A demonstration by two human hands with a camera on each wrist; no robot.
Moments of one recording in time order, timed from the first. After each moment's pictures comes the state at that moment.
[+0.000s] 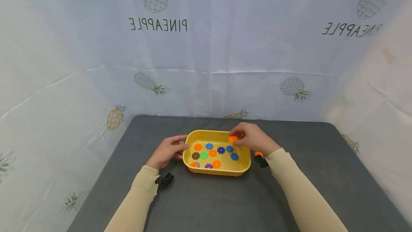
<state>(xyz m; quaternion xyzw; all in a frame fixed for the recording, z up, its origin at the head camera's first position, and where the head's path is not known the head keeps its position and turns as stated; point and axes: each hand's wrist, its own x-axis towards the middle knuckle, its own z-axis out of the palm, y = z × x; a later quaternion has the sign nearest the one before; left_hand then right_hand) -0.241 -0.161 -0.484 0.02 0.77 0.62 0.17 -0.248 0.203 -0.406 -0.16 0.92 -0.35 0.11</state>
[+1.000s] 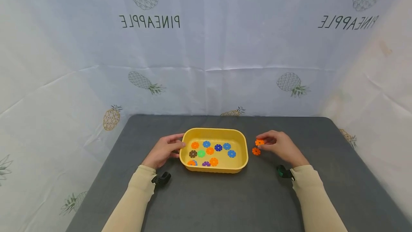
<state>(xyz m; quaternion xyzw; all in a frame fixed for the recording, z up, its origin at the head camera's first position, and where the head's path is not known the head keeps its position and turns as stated) -0.243 -0.161 -0.485 0.02 0.76 0.63 0.18 -0.224 0.311 -0.458 -0.08 0.92 -0.38 0.06</state>
